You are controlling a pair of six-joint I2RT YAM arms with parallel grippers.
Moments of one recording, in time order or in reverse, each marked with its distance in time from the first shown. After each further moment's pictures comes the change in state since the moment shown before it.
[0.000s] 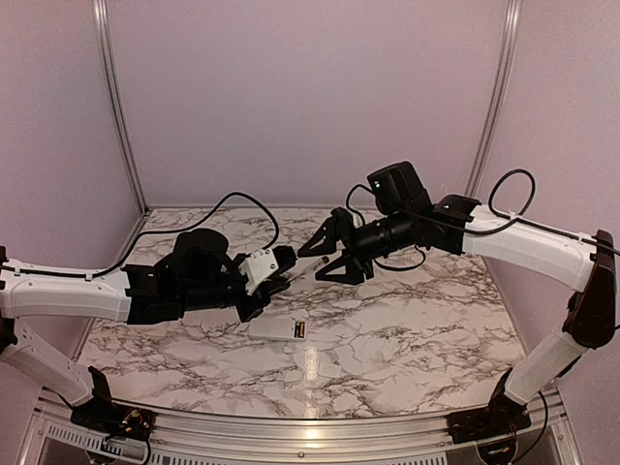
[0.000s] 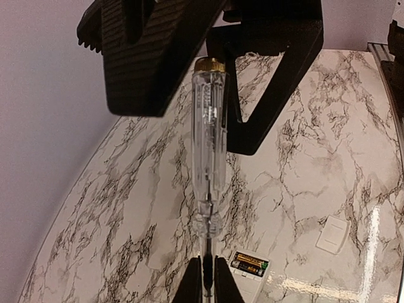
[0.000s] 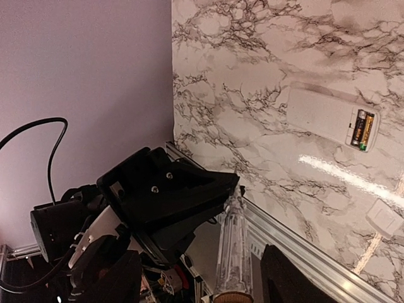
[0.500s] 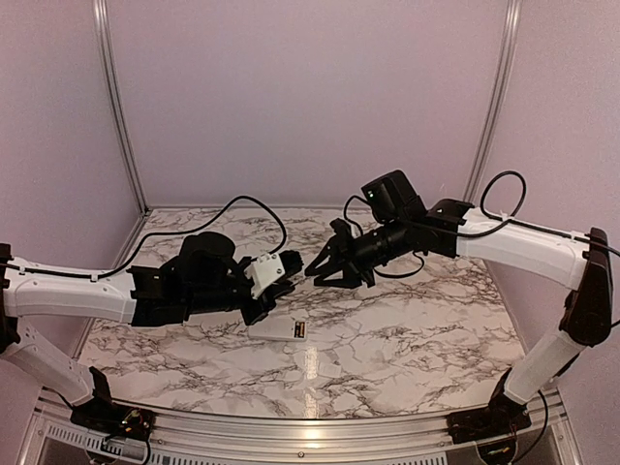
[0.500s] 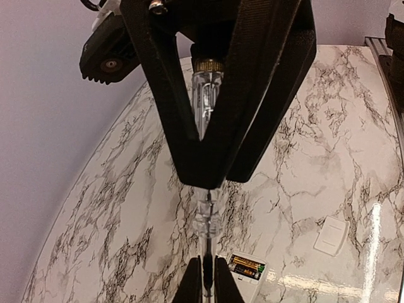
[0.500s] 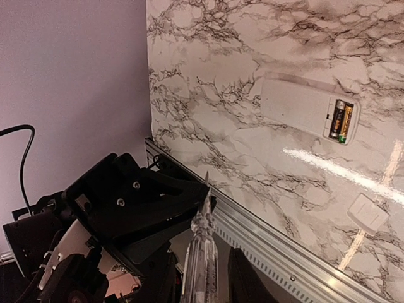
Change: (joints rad) left arm -0.027 0.029 0.015 0.010 -0.022 0.011; right arm 0.000 0.022 -0.018 -0.048 0.005 -0.046
